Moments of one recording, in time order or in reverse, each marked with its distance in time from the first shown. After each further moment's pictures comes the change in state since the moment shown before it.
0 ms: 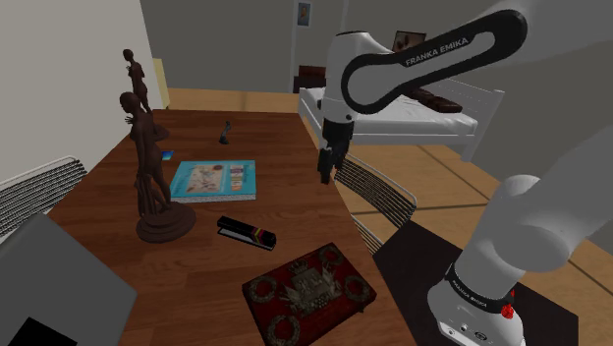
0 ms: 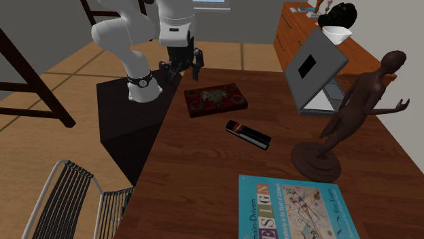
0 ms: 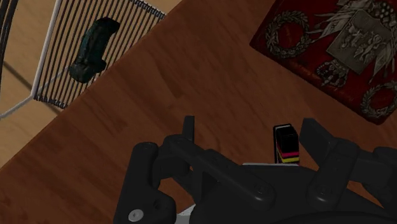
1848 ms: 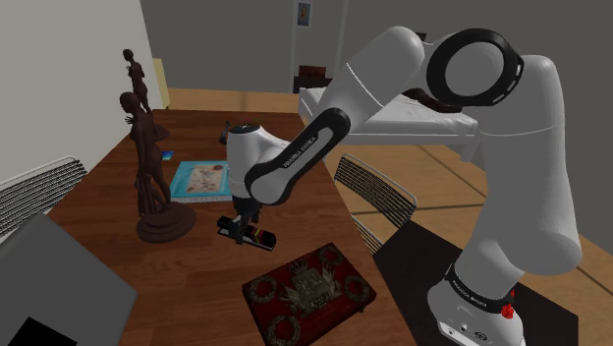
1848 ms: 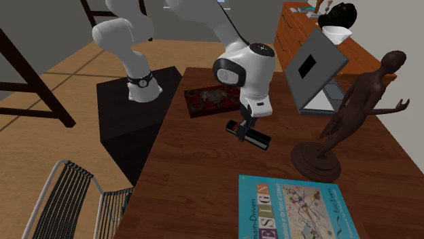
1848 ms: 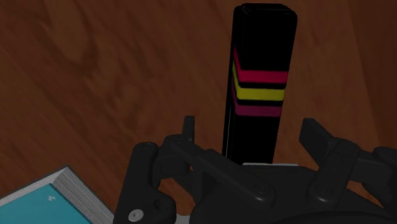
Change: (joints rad) arm 0.163 0.858 0.090 0.472 -0.221 0.436 0.206
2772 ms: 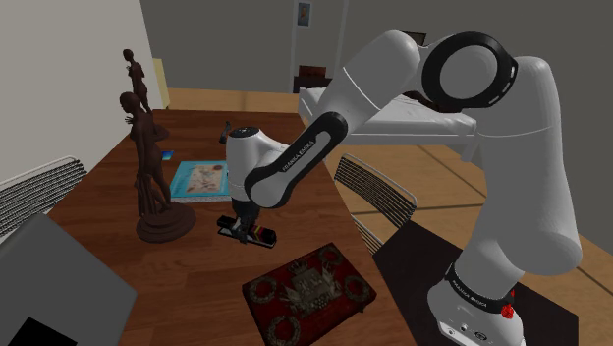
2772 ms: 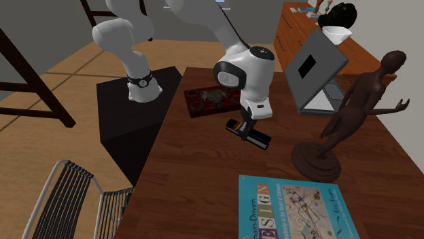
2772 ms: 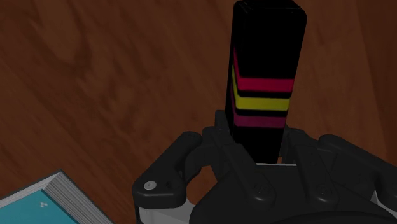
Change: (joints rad) arm 0.005 0.022 -0.004 0.008 -0.006 0.014 0.006
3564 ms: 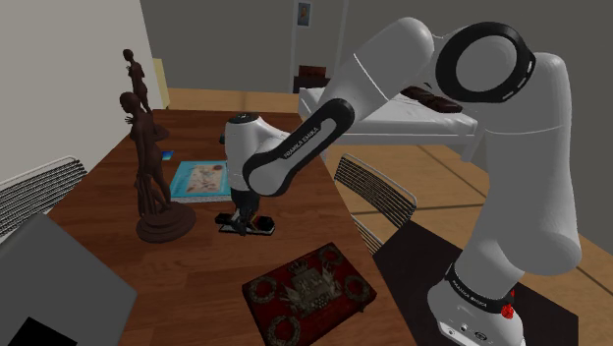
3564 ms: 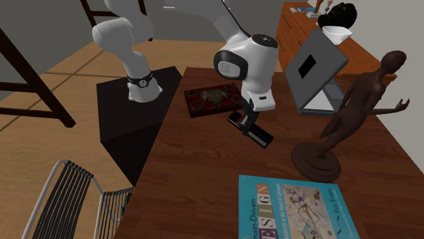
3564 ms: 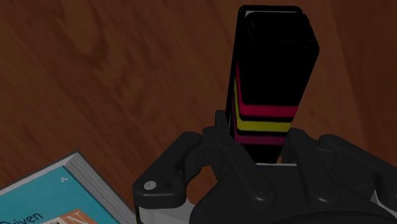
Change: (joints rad) arm -0.010 -0.062 0.014 0.001 0.020 -0.061 -0.014
